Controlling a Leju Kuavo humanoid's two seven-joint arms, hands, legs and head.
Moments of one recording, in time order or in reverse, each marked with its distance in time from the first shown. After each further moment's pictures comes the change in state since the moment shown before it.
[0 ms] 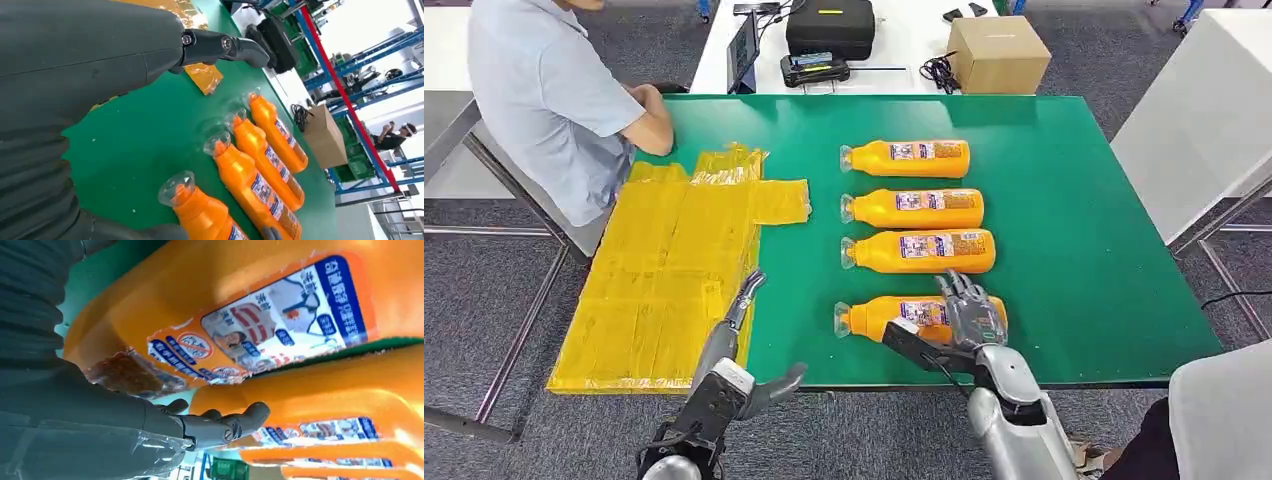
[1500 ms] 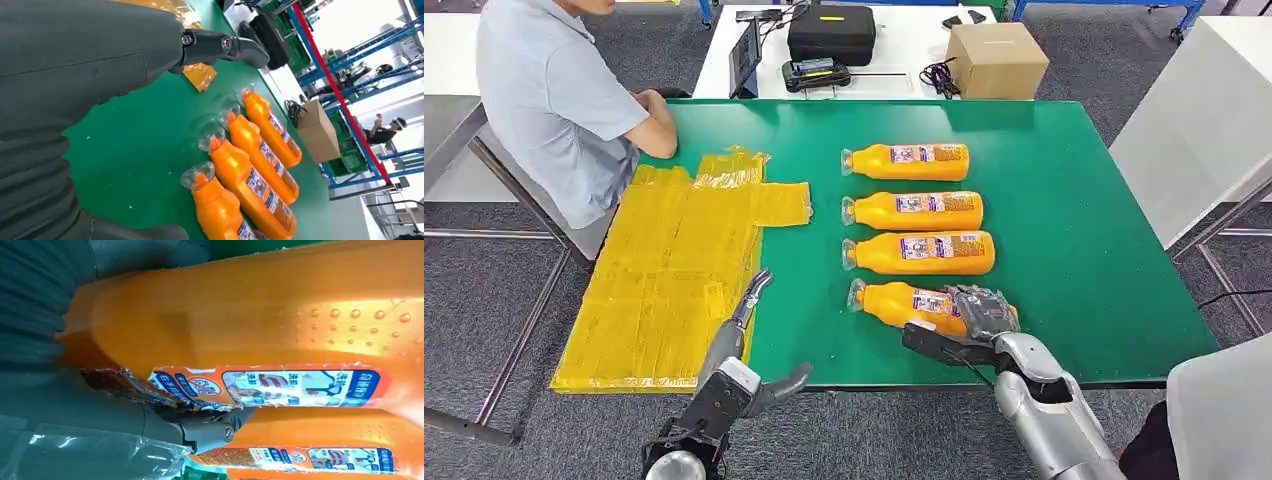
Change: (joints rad) left arm -0.021 0.002 -0.001 0.031 0.001 -0.013 -0.018; right arm -0.079 -0.194 0.133 0.140 -0.203 0.089 -0.039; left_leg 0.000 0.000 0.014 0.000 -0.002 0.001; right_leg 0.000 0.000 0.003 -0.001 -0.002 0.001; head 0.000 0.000
